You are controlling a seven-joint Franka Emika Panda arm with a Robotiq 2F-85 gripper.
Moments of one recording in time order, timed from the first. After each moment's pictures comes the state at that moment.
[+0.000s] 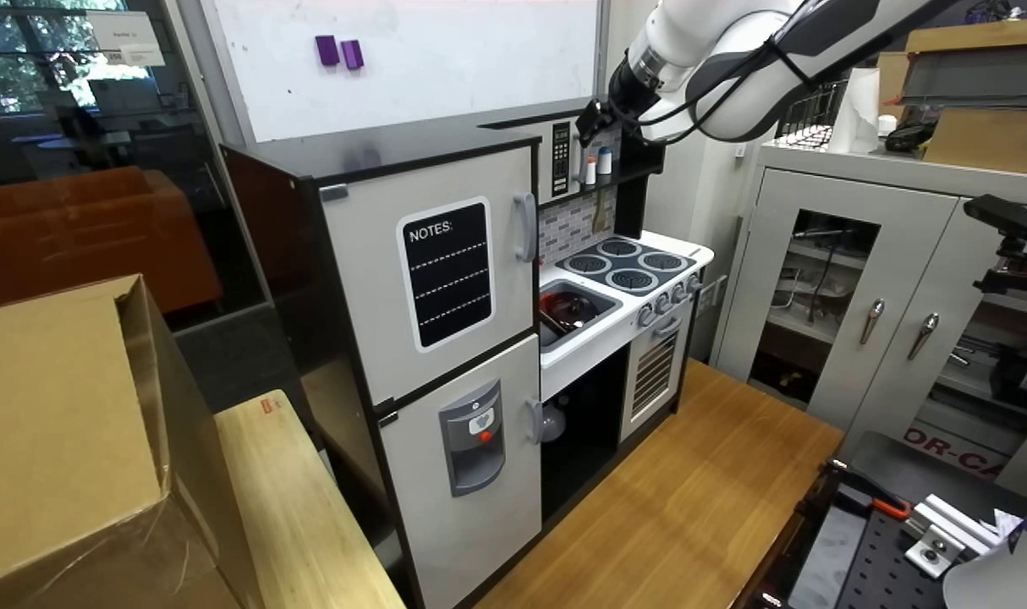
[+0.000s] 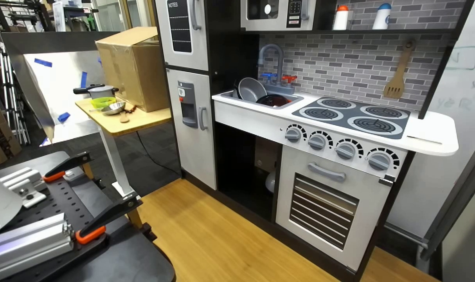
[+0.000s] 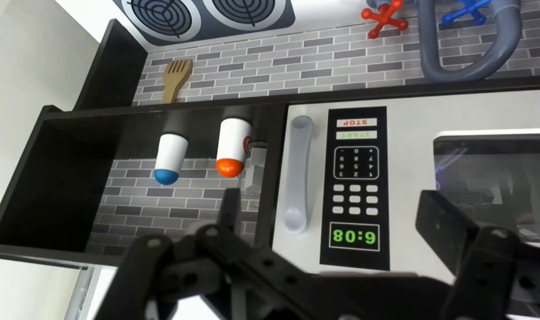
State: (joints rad) arm -0.32 -0.06 0.08 -2.18 -0.63 2.93 0.56
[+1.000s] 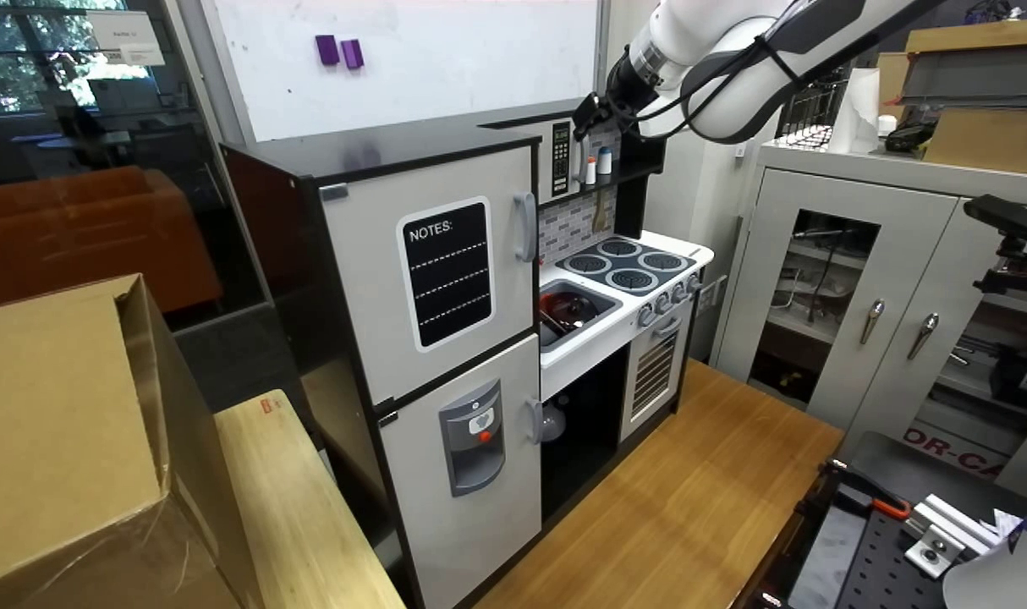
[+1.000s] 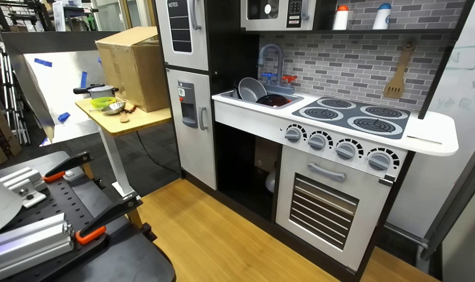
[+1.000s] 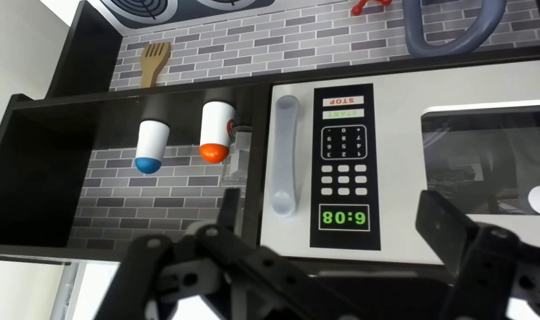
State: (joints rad) arm -0.31 -0.04 0.07 -2.18 -0.54 3.01 0.48
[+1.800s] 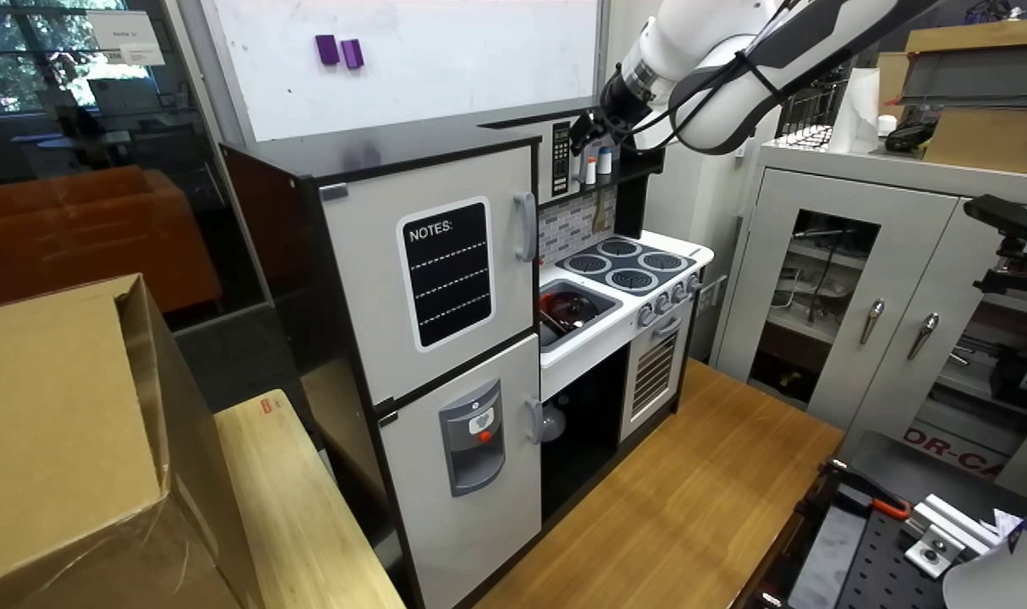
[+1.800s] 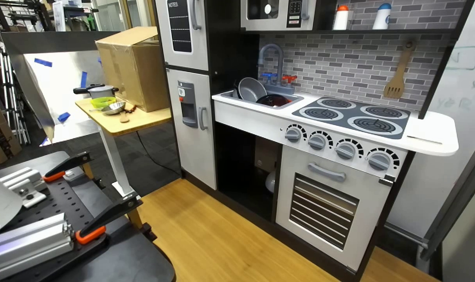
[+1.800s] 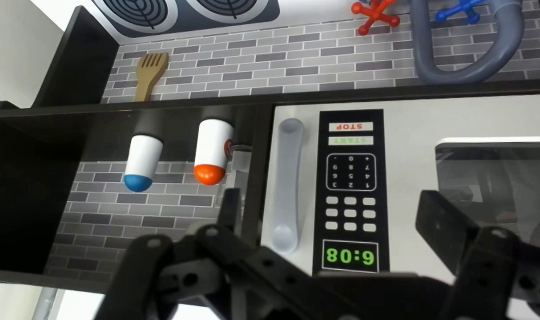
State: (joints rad) arm -0.31 0.03 0.07 -2.14 -0.52 3.01 0.41
